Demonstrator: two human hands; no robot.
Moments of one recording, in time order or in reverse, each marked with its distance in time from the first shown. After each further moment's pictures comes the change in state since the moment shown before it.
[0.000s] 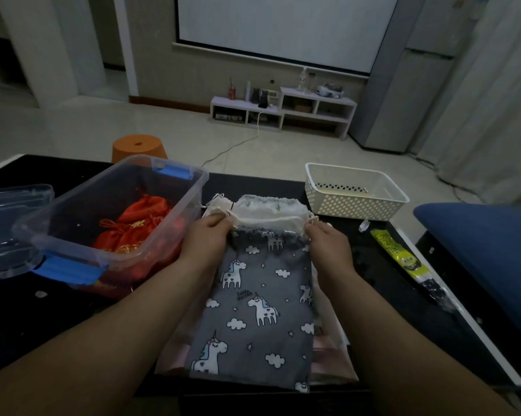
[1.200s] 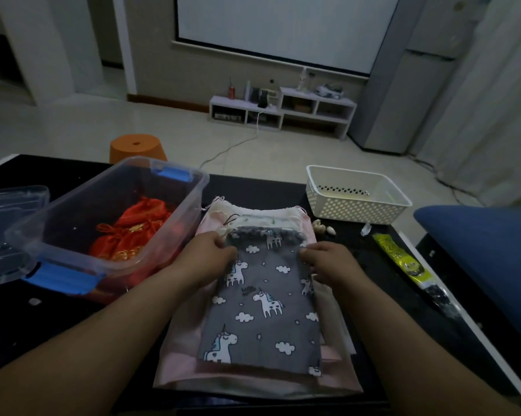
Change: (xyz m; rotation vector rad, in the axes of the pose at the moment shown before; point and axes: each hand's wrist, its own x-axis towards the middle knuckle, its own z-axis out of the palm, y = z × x) left_hand -0.006 0.009 -0.019 0.775 -0.136 0.009; right_hand 0.005 0.007 -0.018 -0.308 -0.172 0.150
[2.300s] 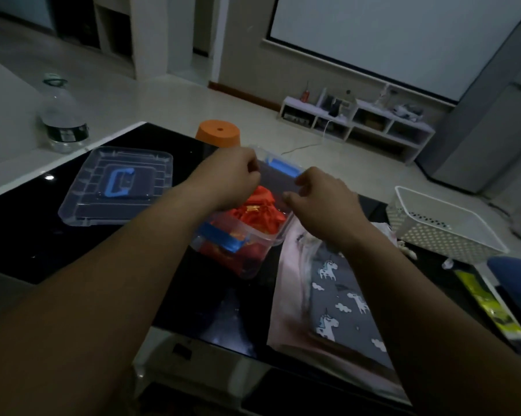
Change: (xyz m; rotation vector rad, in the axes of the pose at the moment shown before) left_hand -0.034 -0.035 -0.193 0.277 0.312 0.284; right_hand -0.094 -0.153 0.171 -0.858 0.005 -0.724
